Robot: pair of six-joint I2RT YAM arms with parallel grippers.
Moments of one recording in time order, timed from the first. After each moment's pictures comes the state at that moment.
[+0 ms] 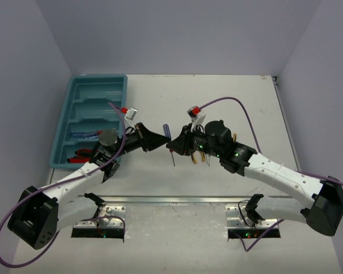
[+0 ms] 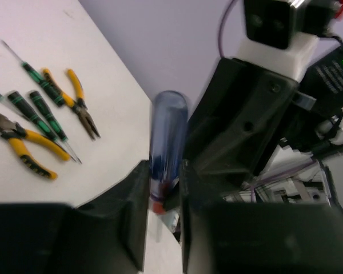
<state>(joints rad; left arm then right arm) -0.48 1.04 0.43 0.71 0.62 -0.97 0.87 1.14 0.79 0.04 -0.14 0.53</state>
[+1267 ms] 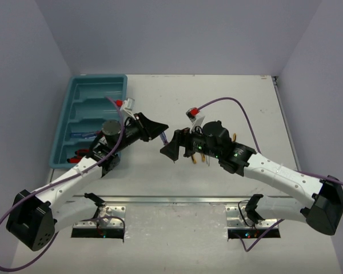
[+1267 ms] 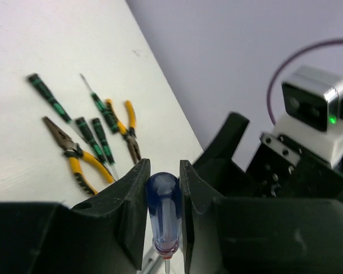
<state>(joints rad) -0.49 1.02 0.59 0.40 0.32 -0.86 0.87 1.14 0.81 0.01 -0.13 0.55</state>
